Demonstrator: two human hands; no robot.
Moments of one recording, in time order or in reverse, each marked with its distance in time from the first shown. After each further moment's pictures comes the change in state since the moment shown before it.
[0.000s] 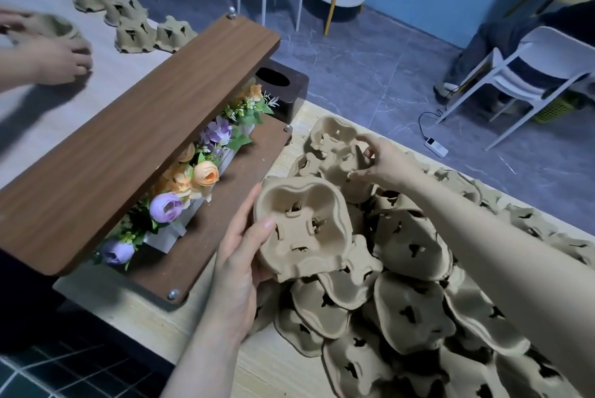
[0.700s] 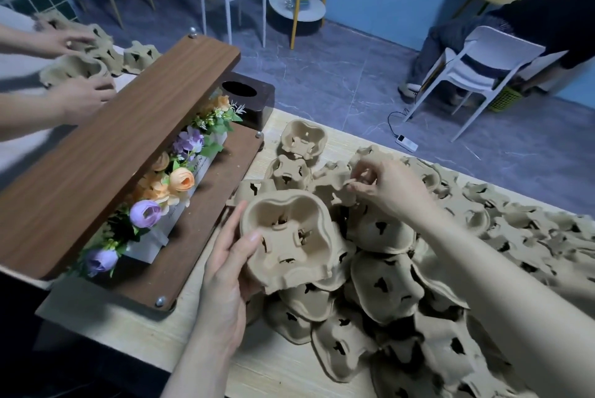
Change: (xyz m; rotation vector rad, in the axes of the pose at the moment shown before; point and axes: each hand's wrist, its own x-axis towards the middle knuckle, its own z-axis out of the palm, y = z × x) left_hand -0.027 -0.012 -0.003 0.030 -0.099 0.010; right_hand -0.109 0.002 -0.014 -0.093 0.253 0.007
